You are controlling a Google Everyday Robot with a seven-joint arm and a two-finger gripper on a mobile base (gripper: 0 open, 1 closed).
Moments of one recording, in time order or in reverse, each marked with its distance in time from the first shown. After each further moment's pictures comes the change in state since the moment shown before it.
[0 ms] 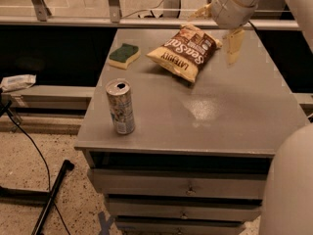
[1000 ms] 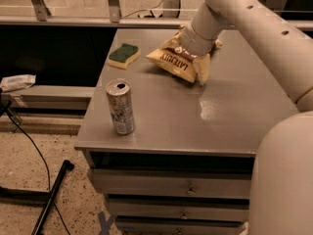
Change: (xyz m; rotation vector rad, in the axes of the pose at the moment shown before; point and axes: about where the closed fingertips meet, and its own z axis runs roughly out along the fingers) arm -0.026 -0.027 0.116 0.041 -0.080 -0.202
